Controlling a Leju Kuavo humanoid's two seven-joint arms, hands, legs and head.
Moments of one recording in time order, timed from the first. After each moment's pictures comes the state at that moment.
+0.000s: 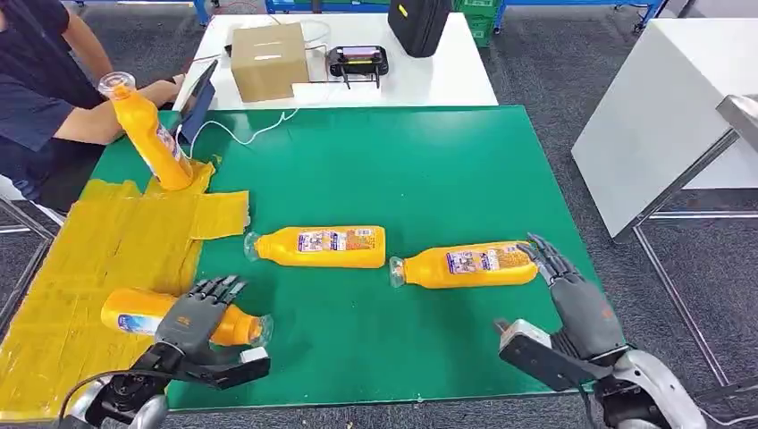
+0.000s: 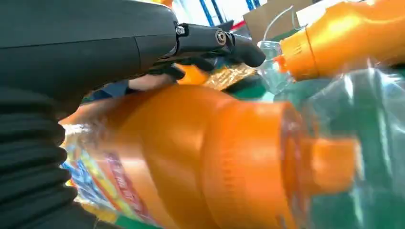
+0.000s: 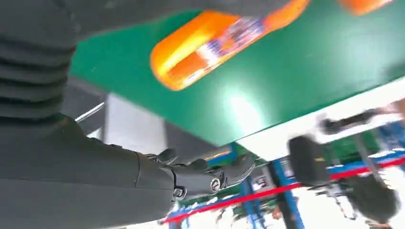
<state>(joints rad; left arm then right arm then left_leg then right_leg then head) -0.06 0.32 -0.38 -1.47 -1.35 0.02 0.05 0.20 -0.43 0.14 -2.05 0.68 0.13 0.16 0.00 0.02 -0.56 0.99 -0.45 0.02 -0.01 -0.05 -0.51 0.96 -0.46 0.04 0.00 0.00</state>
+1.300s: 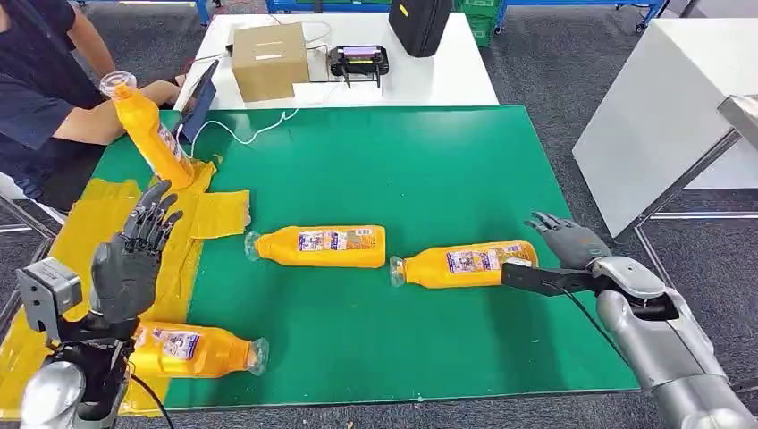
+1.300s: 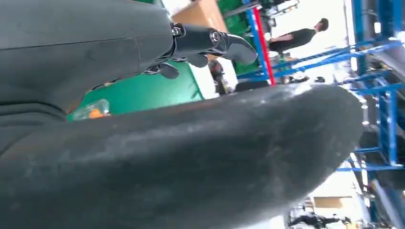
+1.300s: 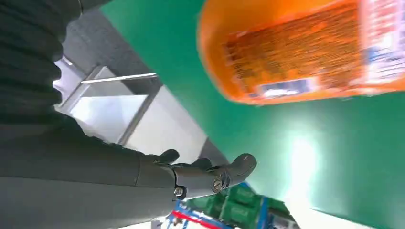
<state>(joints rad) -0.03 0.09 0.01 -1.84 0.05 -0.22 -0.08 -0.40 -0.47 0.33 -1.14 0.97 0.25 -0.08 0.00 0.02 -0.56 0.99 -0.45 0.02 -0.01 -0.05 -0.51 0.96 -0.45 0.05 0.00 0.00</state>
